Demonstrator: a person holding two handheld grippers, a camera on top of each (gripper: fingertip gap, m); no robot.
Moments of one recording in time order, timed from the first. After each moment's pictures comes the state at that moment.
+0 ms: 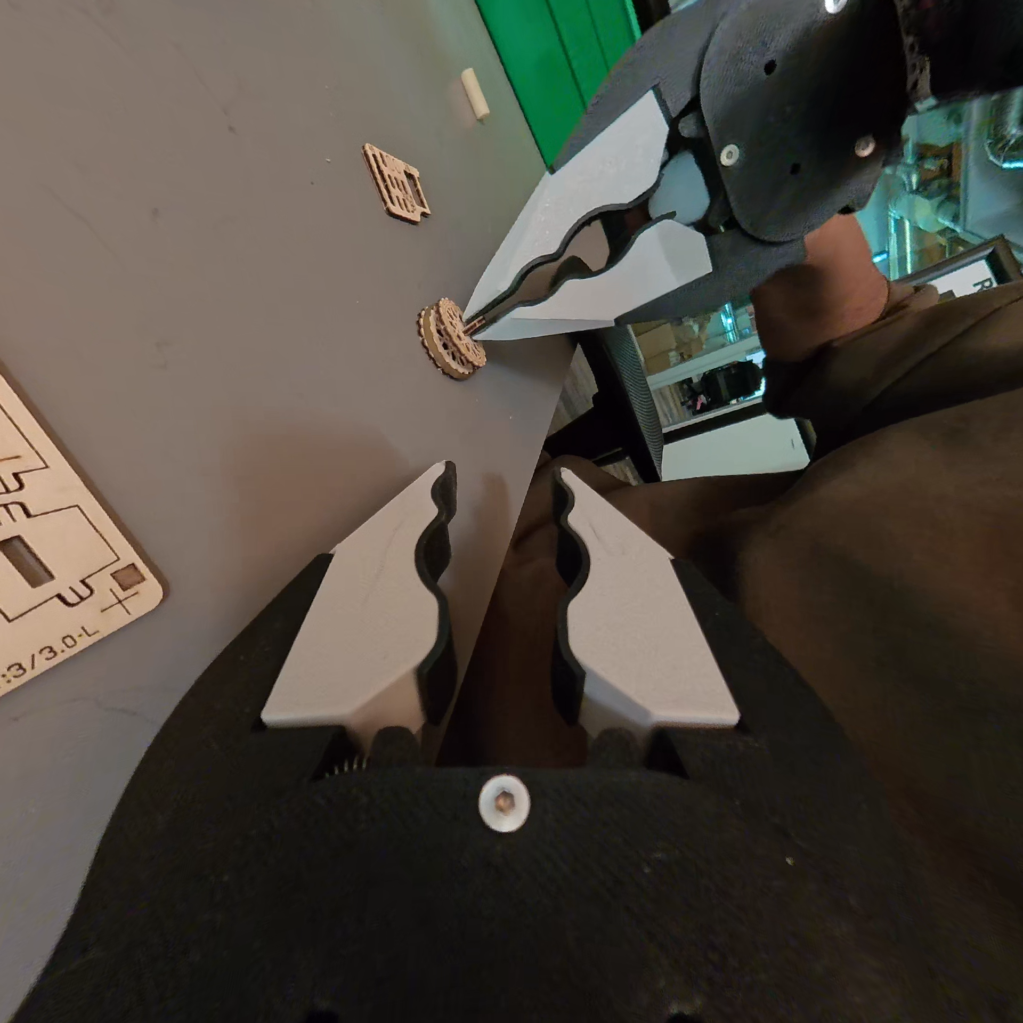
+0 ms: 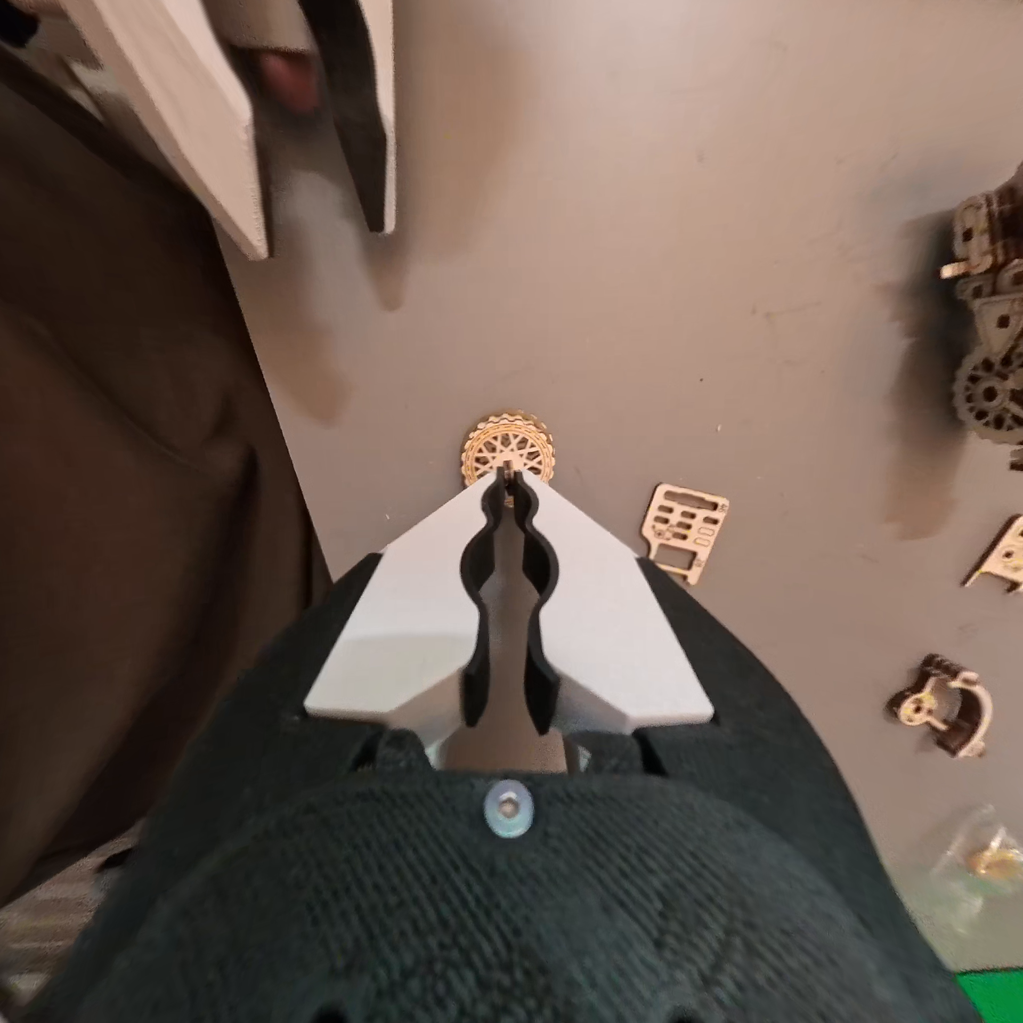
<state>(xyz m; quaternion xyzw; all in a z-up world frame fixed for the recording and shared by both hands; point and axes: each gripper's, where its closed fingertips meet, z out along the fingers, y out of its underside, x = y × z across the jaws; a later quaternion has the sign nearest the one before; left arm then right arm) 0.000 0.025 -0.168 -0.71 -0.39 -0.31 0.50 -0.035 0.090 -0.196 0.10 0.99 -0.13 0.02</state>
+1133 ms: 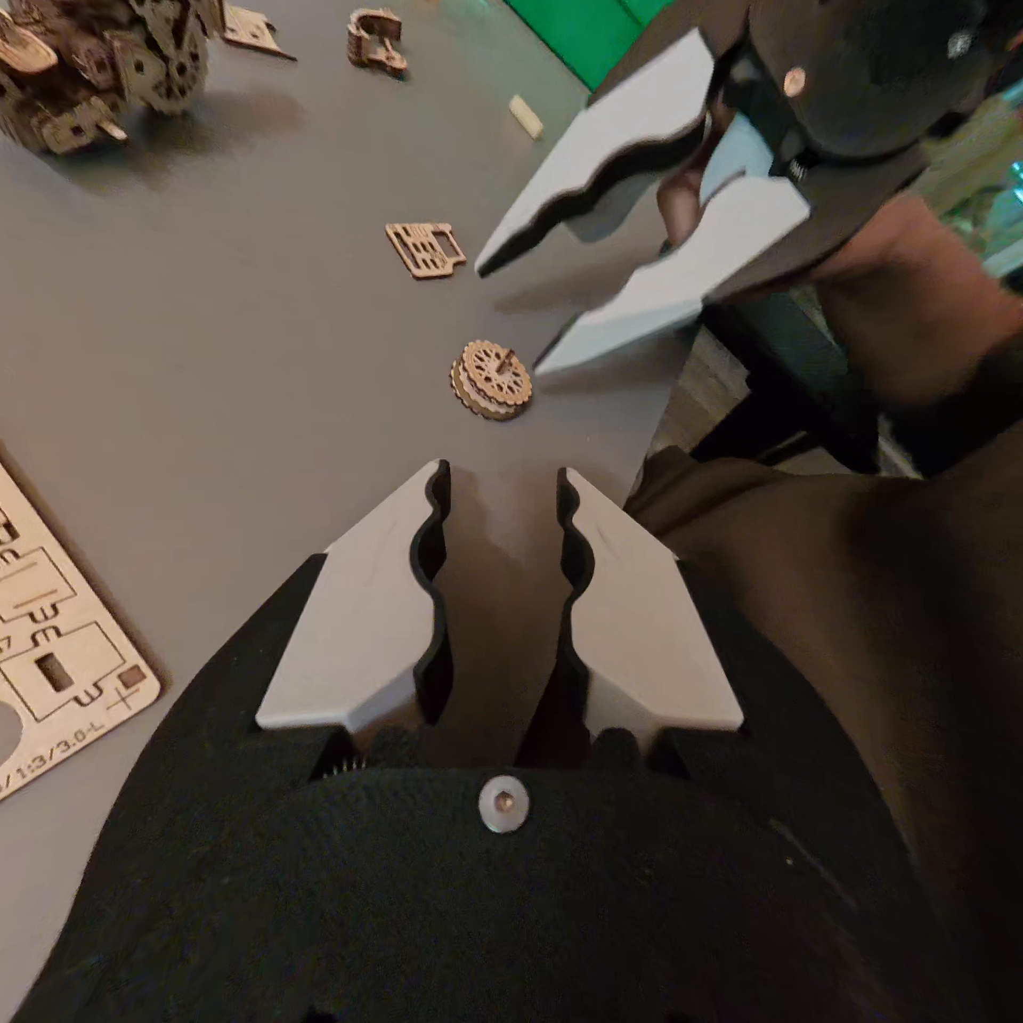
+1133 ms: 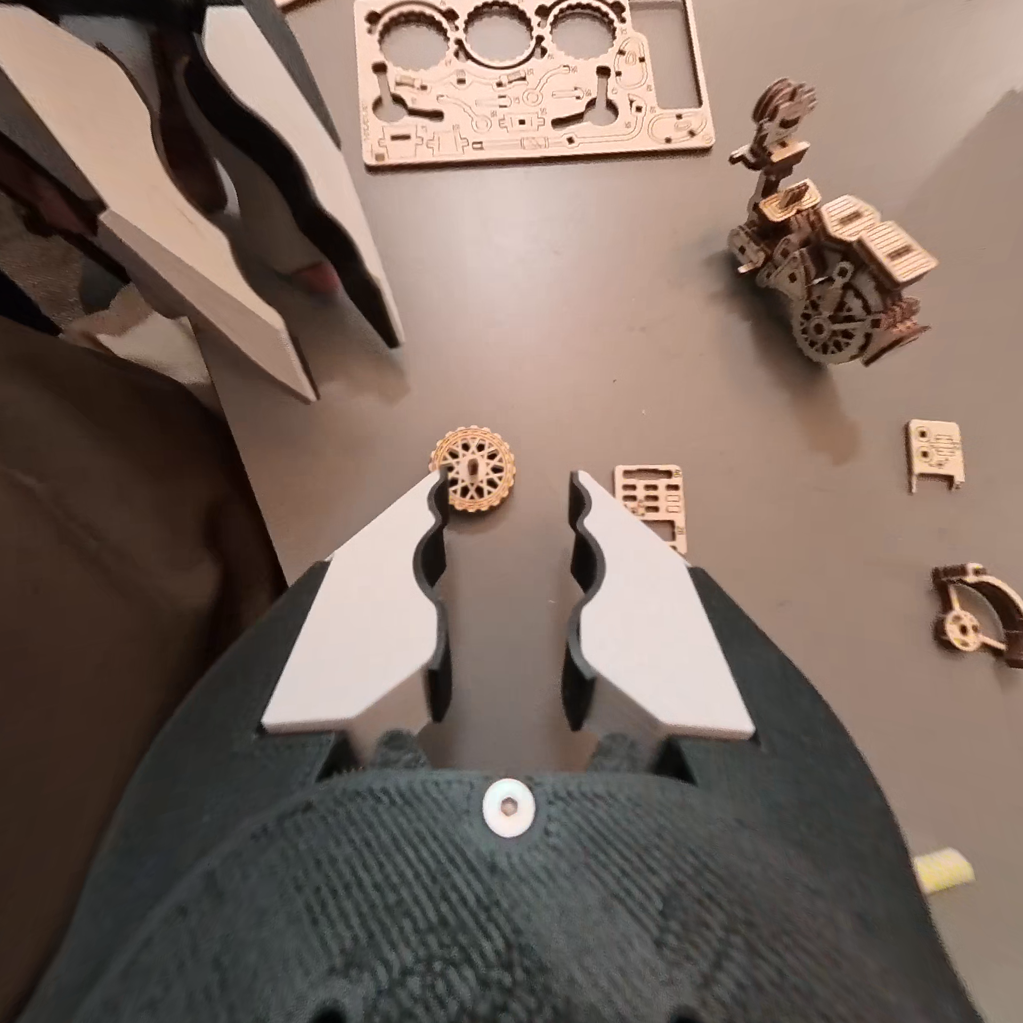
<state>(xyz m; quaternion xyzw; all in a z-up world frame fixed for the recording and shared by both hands) -0.009 0.047 -0.182 -0.80 -0.33 -0.09 0.49 -0.046 0.093 -0.182 0.19 0.91 -0.35 -0.09</state>
